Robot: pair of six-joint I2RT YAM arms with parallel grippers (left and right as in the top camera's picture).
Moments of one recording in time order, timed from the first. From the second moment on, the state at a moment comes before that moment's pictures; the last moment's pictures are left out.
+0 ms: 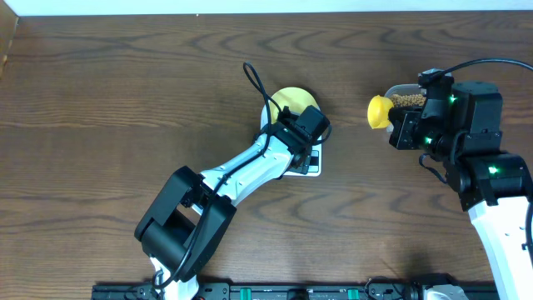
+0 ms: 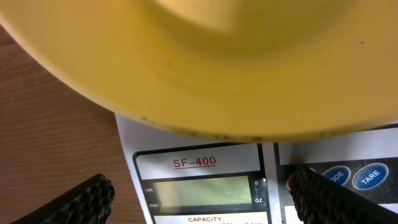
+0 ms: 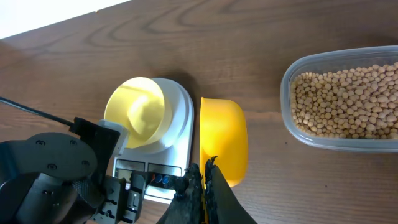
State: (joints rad) left arm -0.72 1.91 1.25 -0.70 -0.30 -0.46; right arm 0.10 1.15 1.08 -0.67 -0.27 0.25
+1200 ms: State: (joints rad) left arm -0.72 1.91 1.25 -0.72 -0.30 -0.46; right arm 0.10 1.15 1.08 -0.67 -0.27 0.25
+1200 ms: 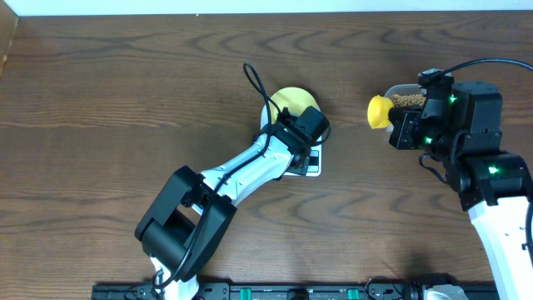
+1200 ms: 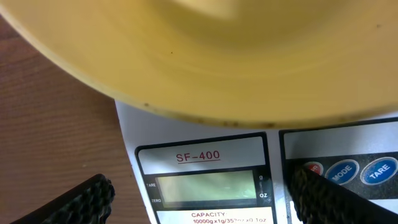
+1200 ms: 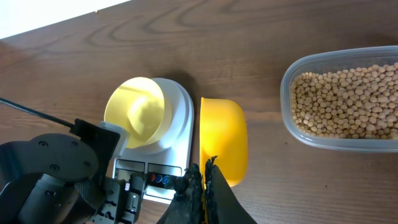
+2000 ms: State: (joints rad) left arm -0.72 1.91 1.25 -0.71 -0.30 -0.46; right arm 0.10 1.15 1.08 -0.65 -0.27 0.25
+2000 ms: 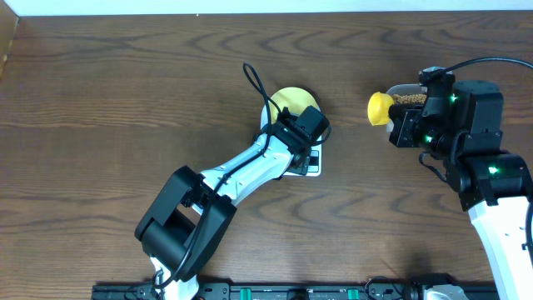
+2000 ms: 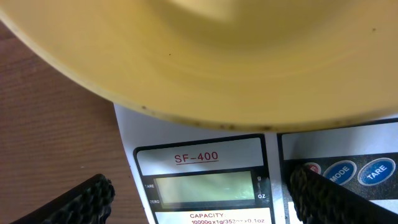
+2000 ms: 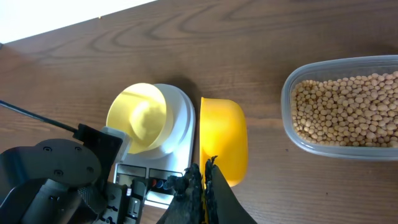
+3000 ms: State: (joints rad) left arm -0.72 1.91 1.25 -0.71 -0.29 -0.46; right arm 0.10 1.15 1.08 -0.64 -0.27 0.24
